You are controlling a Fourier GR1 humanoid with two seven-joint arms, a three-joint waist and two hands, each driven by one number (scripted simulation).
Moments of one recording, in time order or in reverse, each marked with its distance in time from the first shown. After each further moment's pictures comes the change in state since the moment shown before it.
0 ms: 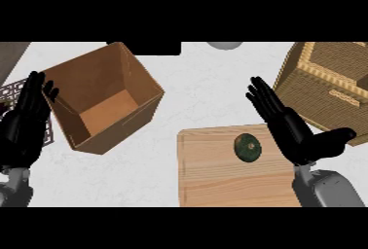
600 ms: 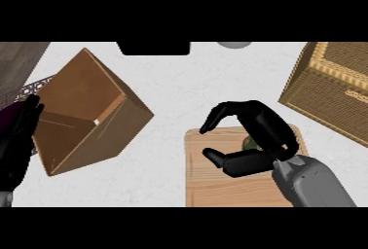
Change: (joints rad) left arm 0.154 0.081 -0.005 -0.031 -0.056 -0.042 0.048; right arm -0.163 0.035 0.112 -0.032 0.054 0.168 -0.142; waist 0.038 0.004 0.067
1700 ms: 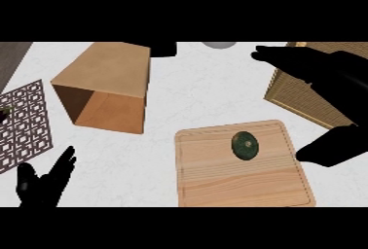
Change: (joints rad) left arm 0.185 -0.104 -0.118 0.137 0.018 -0.066 0.107; right arm -0.313 -0.543 -0.026 -0.237 0.381 0.282 0.559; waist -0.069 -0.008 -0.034
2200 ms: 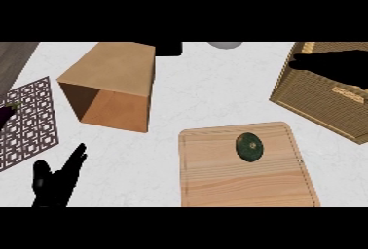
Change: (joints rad) left arm -0.040 -0.053 -0.023 0.051 -0.039 -0.019 -0.029; right arm -0.046 -0.177 -0.100 -0.050 -0.297 0.315 0.207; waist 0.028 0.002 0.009
